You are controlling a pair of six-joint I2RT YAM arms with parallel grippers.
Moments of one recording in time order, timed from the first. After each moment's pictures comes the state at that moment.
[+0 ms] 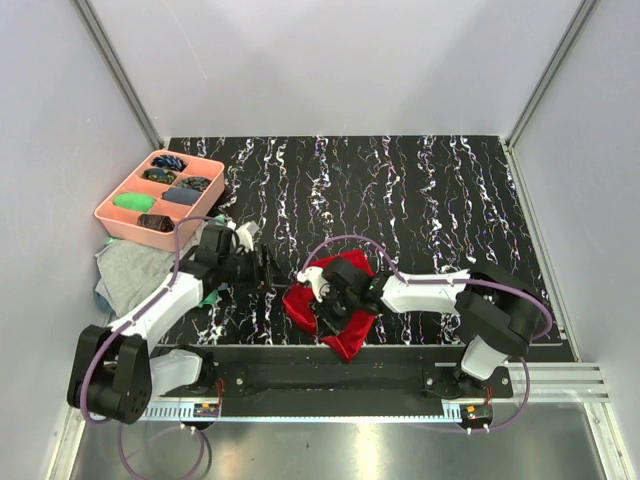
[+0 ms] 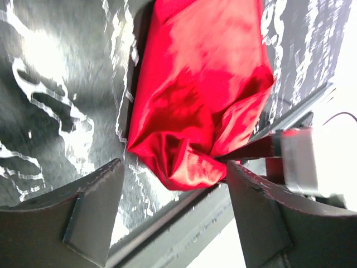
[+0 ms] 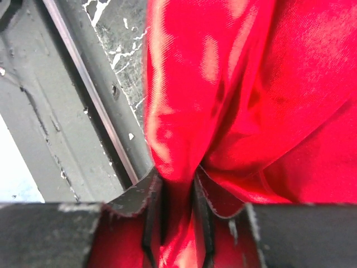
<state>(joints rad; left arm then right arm) -0.25 1.16 0.58 -0.35 0.62 -0.50 1.02 1.65 0.81 -0.10 -0.39 0.17</state>
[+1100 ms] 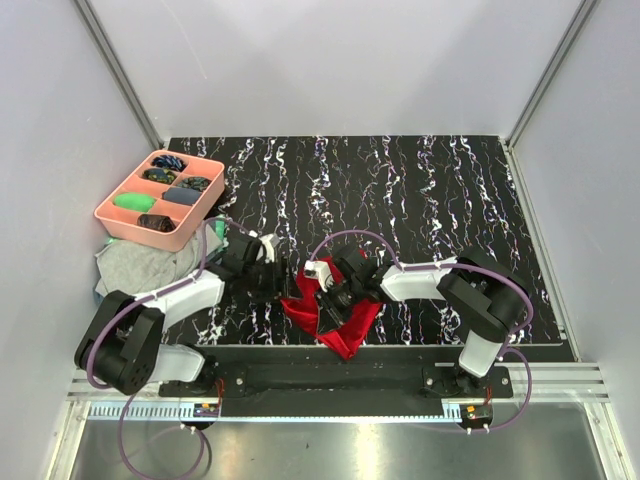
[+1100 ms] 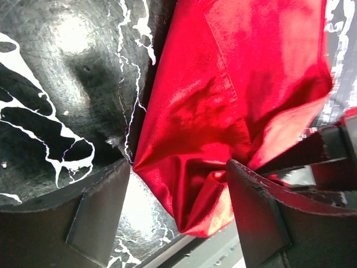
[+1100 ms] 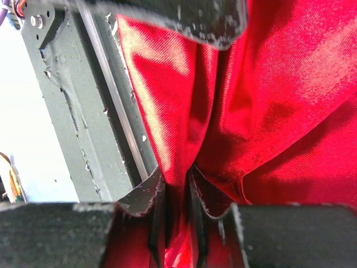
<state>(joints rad) -0.43 1.31 0.52 -0.18 0.44 -0.55 0.89 1.75 0.81 0.00 -0.68 0.19</state>
